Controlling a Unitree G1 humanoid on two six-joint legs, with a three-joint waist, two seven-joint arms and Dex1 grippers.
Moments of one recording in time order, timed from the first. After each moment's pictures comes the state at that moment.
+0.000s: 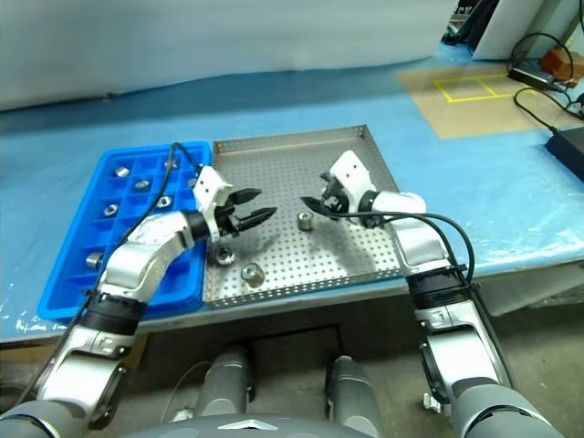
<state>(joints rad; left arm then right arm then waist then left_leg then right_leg) -0.55 0.35 -0.13 0.17 -0.30 0.31 -0.79 -0.63 -0.42 0.10 0.15 0.09 0.39 0.77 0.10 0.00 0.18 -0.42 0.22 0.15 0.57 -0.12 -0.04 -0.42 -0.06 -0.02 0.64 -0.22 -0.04</state>
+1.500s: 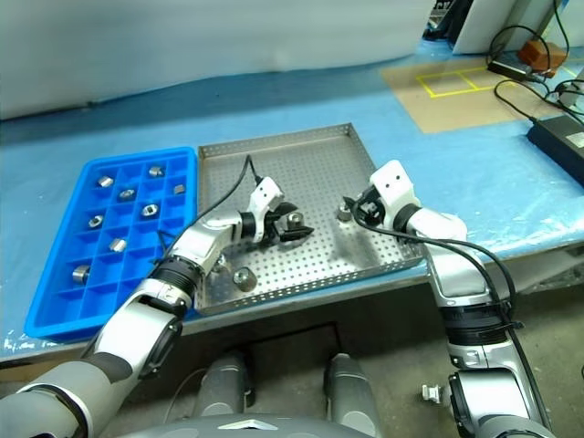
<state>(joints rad) -0.79 0.15 -0.18 0.75 -0.10 0.19 -0.87 -0.43 -0.49 0.02 -0.07 0.07 0.47 0.58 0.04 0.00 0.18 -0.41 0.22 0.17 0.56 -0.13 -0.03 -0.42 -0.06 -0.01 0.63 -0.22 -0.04</state>
